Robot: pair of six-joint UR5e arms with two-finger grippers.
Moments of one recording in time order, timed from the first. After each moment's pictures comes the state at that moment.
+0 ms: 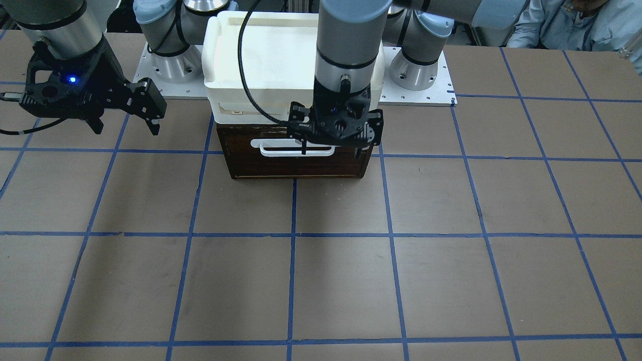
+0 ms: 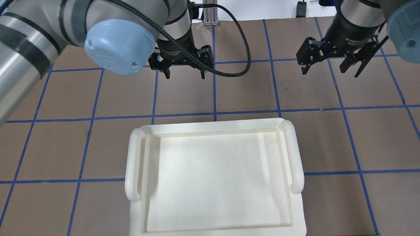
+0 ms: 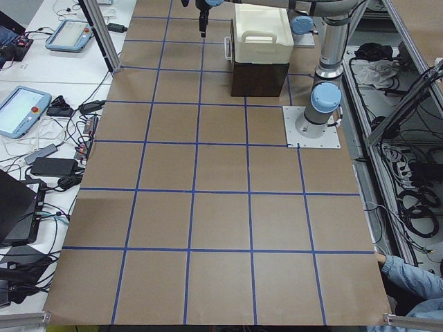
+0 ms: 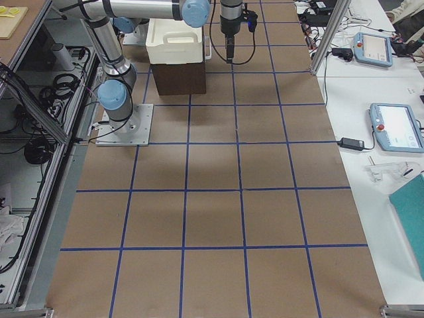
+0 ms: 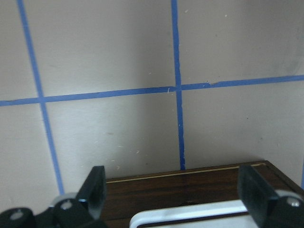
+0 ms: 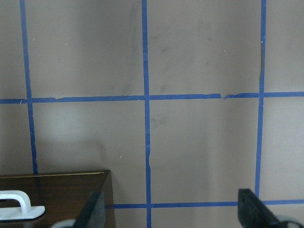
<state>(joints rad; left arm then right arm) -1.87 -1.74 -1.43 -1.49 1.57 -0.24 1.51 -1.60 1.60 -1.61 -1.57 -0.06</state>
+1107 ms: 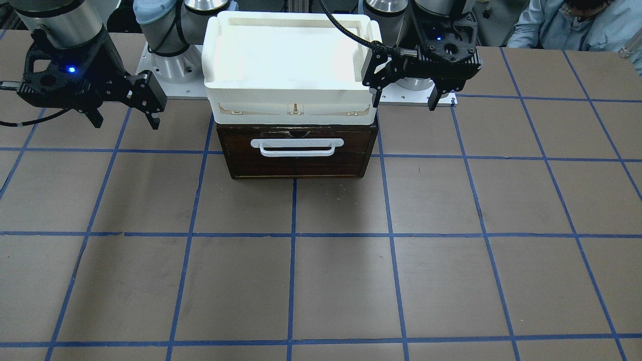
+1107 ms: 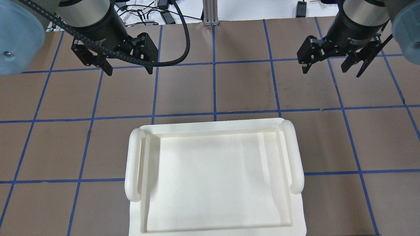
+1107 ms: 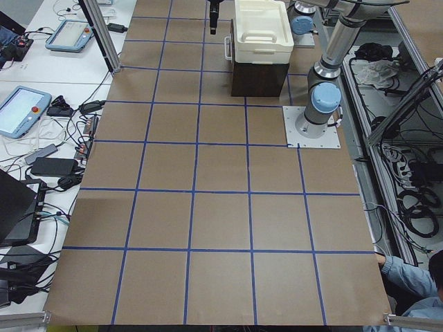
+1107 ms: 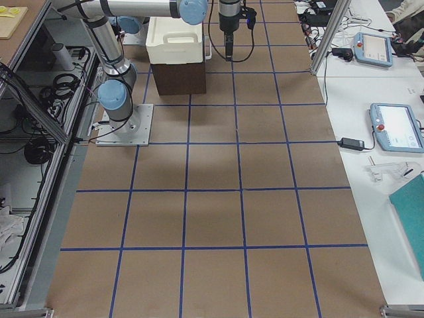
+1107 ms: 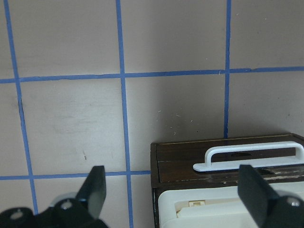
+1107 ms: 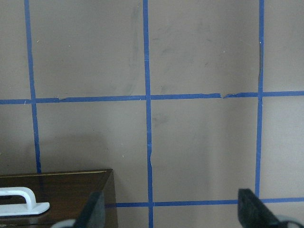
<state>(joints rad) -1.70 -1.56 -1.46 -1.63 1.57 -0.11 1.51 -1.62 1.60 -1.60 -1.56 -0.04</state>
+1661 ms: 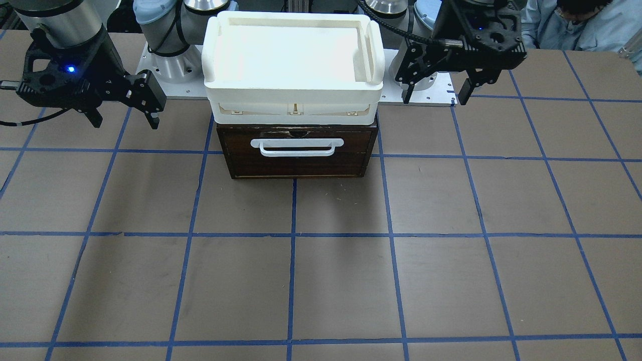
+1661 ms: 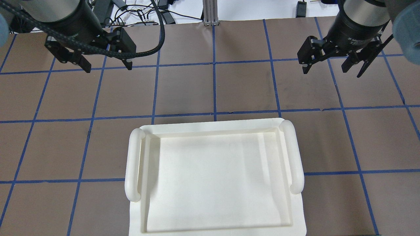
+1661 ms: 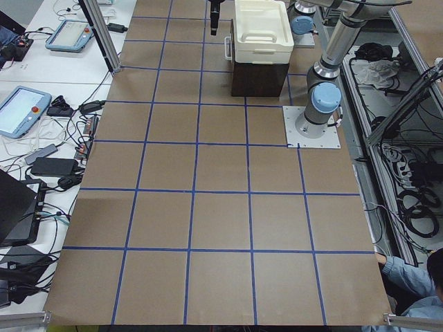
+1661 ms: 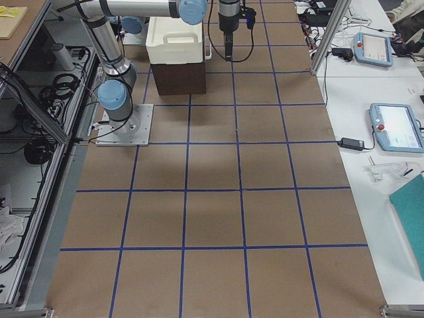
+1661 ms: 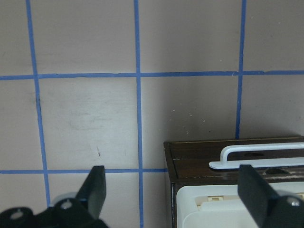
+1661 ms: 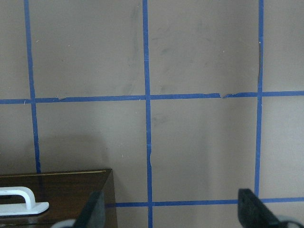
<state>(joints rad) -1.59 -1.51 -1.46 -1.65 1.57 -0.04 1.51 -1.62 1.60 -1.60 -1.57 -0.05</state>
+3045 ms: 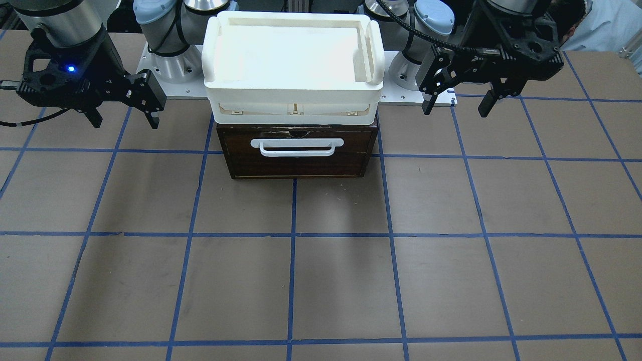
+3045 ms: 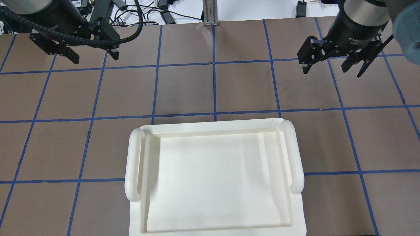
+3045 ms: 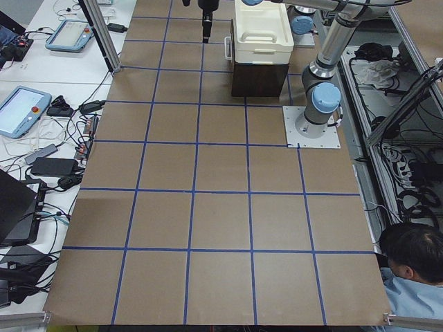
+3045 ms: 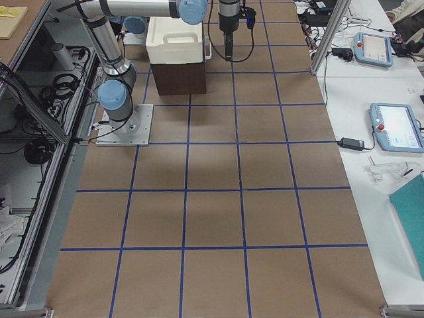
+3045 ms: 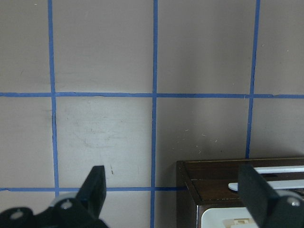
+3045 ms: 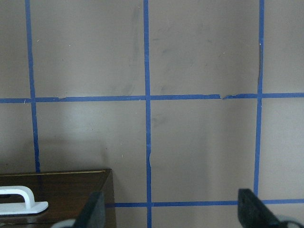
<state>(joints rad) -1.54 -1.53 -1.47 -1.60 1.53 0.01 1.51 -1.62 1.60 -1.60 -1.57 -0.06</state>
